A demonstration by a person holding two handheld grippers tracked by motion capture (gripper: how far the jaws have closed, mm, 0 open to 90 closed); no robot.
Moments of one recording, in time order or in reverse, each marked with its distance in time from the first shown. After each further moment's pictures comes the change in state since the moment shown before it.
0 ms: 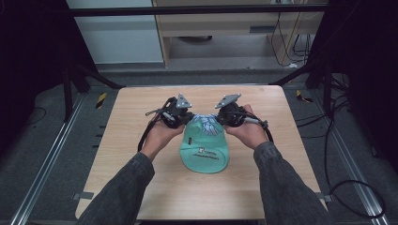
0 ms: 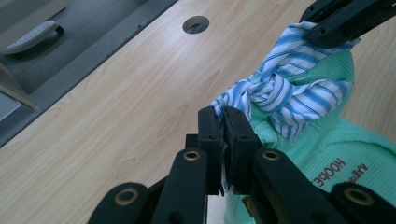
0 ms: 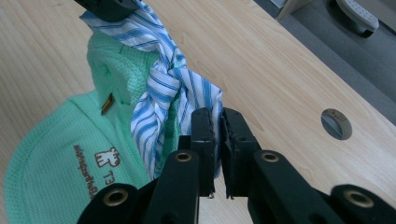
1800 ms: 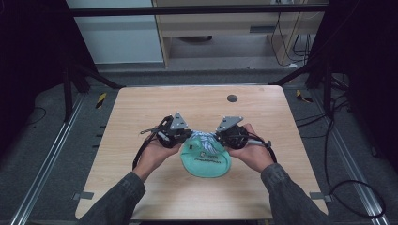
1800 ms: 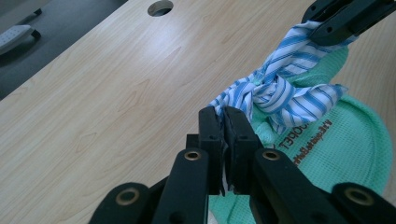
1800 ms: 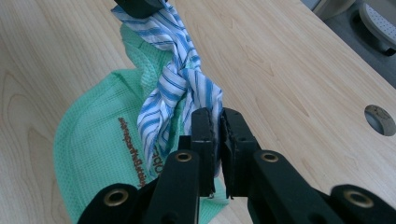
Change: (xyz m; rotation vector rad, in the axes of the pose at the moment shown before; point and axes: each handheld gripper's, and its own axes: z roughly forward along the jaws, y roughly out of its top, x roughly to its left) left arm -0.034 -0.041 -0.016 -0.032 -0.069 0.027; right arm 0.045 -0.038 -0.017 -0.033 0.062 -0.084
